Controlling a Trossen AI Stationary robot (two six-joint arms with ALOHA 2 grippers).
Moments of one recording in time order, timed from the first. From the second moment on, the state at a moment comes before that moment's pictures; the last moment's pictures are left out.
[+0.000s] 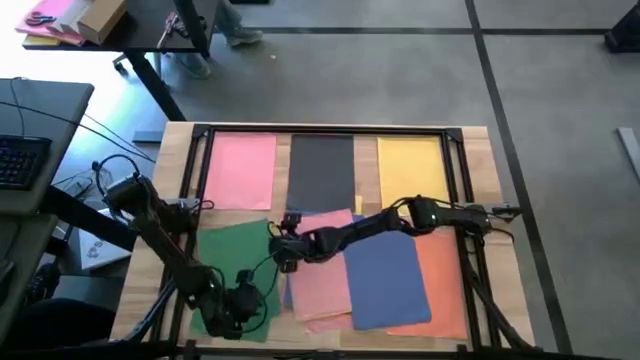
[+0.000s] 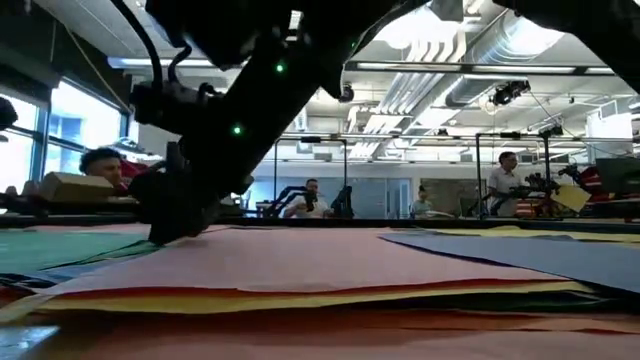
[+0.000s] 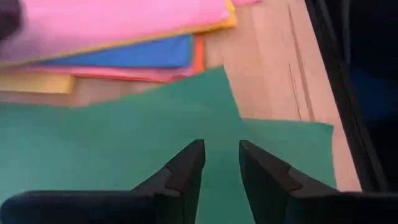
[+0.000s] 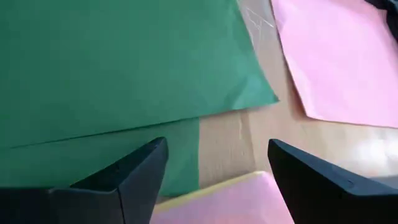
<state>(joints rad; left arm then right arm) -0.96 1.71 0.78 -0.06 -0.43 -0.78 0.21 2.51 1.93 -0.30 0.49 -0.09</state>
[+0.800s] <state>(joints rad) -1.03 1.70 0.79 -0.09 -0.32 -0.86 0.18 2.52 1.97 -0.30 0.54 -0.20</state>
